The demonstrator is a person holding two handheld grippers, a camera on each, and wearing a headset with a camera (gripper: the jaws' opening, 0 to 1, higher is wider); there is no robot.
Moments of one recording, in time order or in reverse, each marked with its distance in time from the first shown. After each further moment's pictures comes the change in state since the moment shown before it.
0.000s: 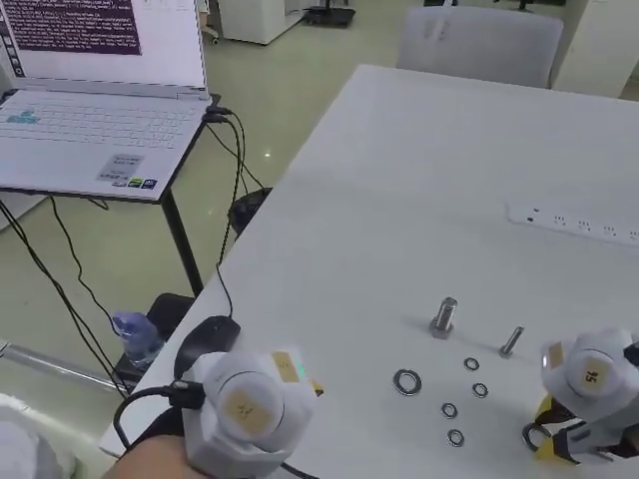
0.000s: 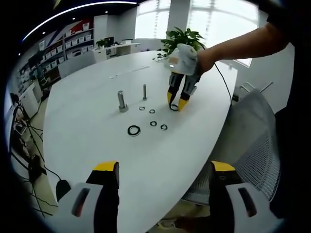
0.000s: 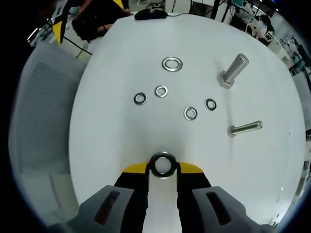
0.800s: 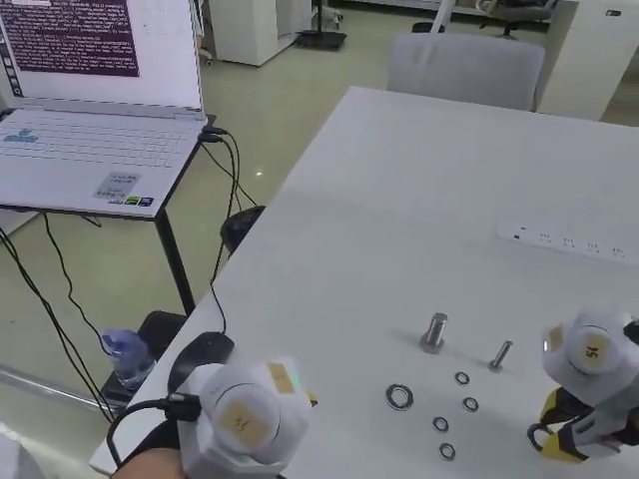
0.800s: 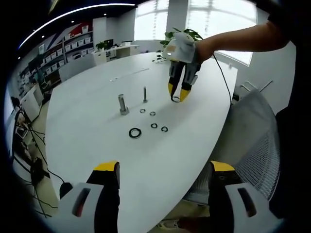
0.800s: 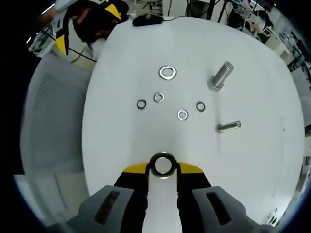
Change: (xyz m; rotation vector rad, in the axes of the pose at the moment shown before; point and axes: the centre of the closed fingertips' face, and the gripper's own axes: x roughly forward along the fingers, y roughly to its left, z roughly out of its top) left arm -0.005 -0.001 0.004 0.024 -0.006 0.010; right arm -0.043 -0.003 0.006 0.034 0.027 0.018
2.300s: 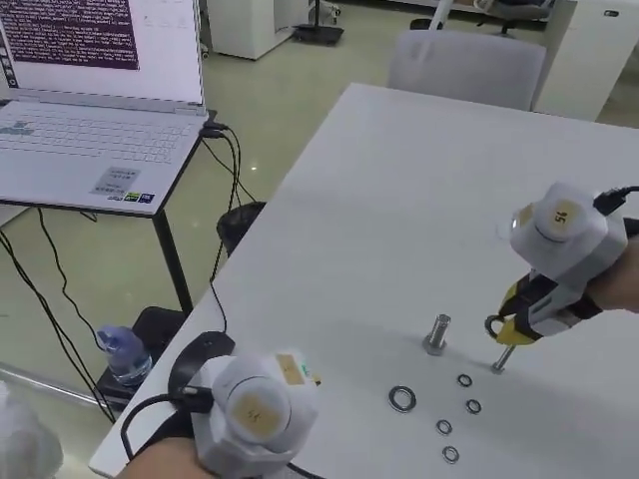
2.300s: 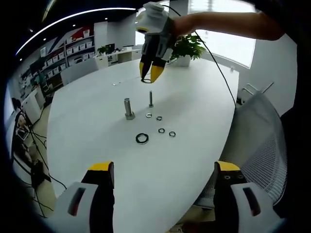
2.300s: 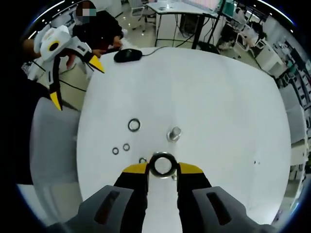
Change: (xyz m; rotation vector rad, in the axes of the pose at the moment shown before) left arm 0.010 0.020 0.006 0.004 -0.045 0.013; right arm -0.058 -0.063 0.103 -0.029 -0.097 -0.076
